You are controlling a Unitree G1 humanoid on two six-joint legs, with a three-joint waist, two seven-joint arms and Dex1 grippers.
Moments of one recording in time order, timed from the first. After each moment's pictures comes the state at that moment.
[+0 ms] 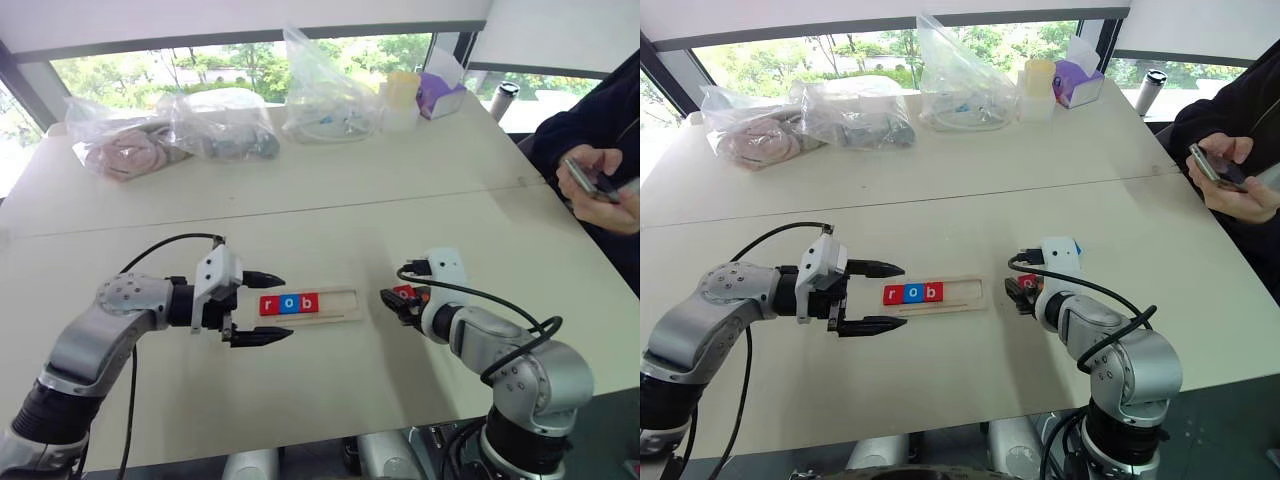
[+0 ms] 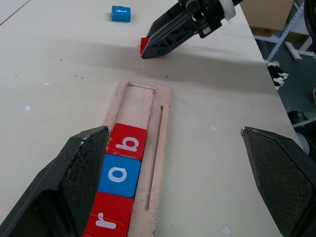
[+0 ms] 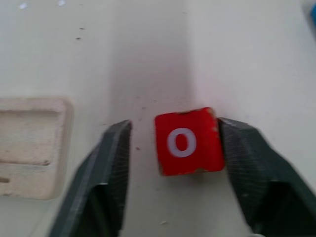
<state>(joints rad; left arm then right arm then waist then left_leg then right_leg) -0.23 0.78 -0.05 -0.35 -0.52 0.49 -1.14 -0.25 -0.14 -0.19 -0.75 0.35 1.61 0.08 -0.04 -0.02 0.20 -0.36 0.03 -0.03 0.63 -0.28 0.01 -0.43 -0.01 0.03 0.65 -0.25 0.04</state>
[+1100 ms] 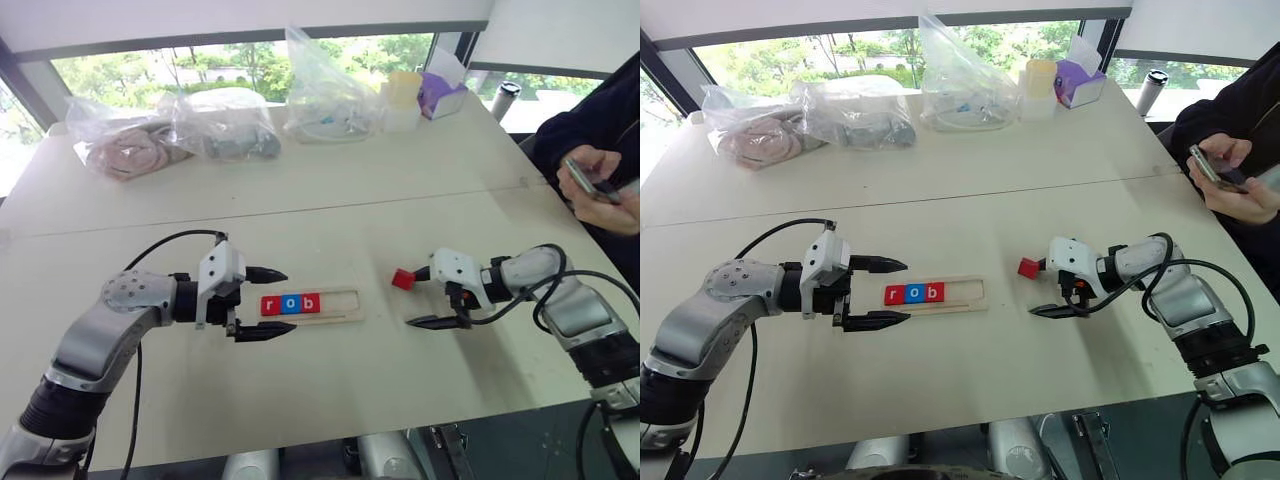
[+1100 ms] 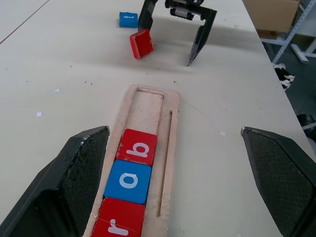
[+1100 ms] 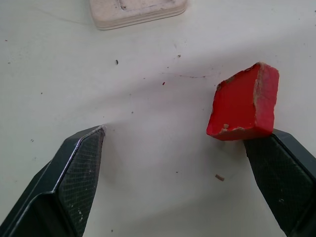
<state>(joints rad) -0.24 0.76 -0.06 -0.34 -0.51 0.47 -1.12 -0.46 -0.88 0.26 0.15 0.17 0.18 1.29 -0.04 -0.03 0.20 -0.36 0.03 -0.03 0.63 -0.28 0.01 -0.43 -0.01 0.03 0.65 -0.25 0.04</state>
